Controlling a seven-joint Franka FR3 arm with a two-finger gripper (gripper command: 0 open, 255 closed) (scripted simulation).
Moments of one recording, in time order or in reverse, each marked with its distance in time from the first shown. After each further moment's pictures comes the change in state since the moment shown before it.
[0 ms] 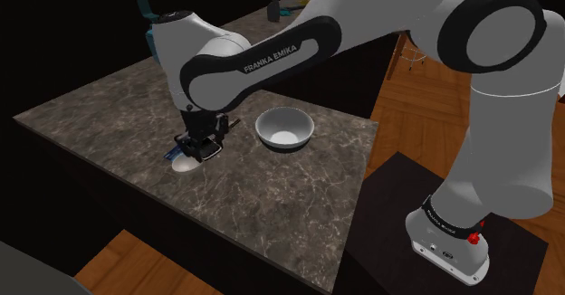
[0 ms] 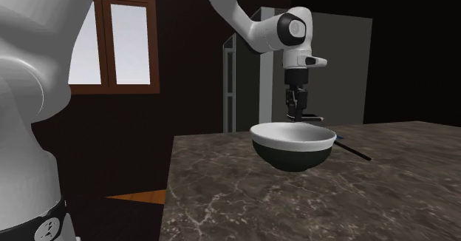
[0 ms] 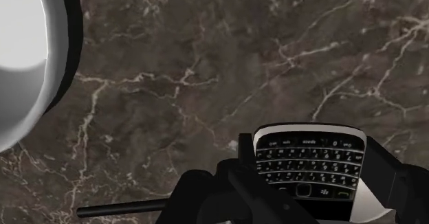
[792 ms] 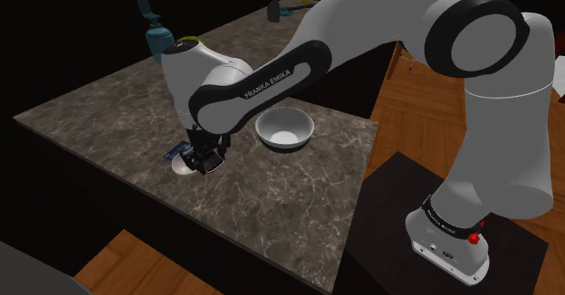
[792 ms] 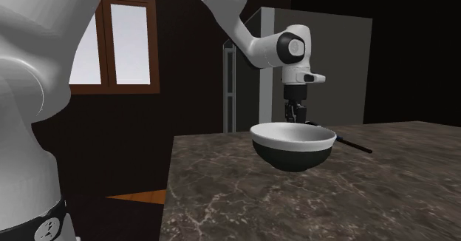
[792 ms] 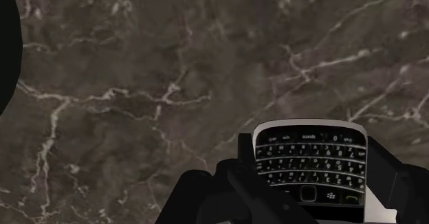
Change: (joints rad) arm 0.006 0.048 -0.009 -0.060 -0.020 0.109 0.014
